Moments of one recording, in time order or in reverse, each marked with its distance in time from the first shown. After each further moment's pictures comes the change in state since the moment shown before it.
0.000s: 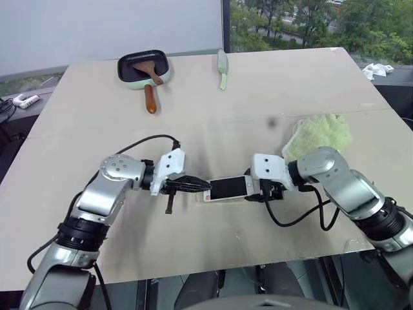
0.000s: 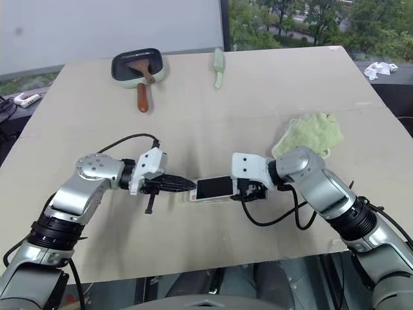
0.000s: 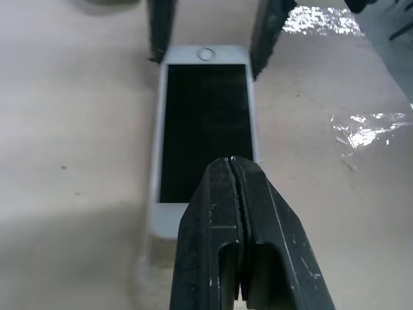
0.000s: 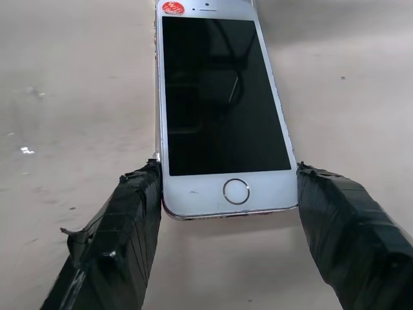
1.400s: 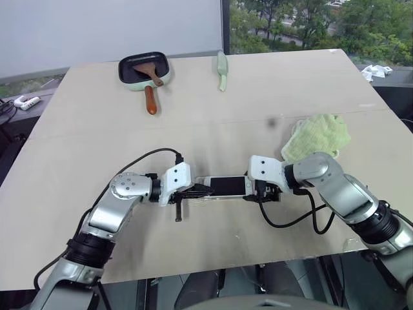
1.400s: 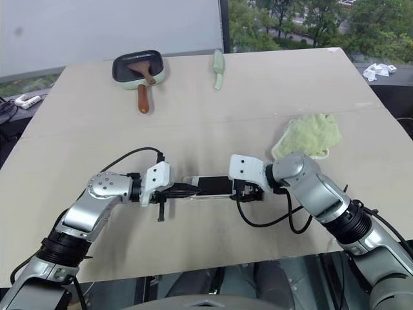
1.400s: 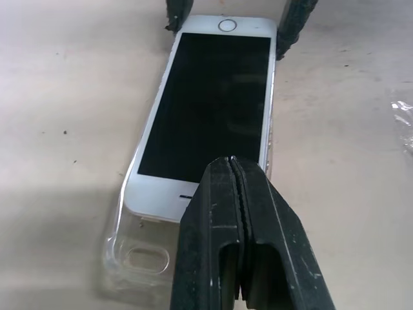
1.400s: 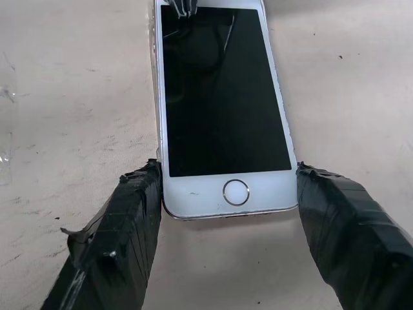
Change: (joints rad) left arm 0.120 -0.044 -0.034 0.017 0.083 -0.117 0.197; right arm 0.020 0.021 0.029 0.000 0.000 0.055 -0.061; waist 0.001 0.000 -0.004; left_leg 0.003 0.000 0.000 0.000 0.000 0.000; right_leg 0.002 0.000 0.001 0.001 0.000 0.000
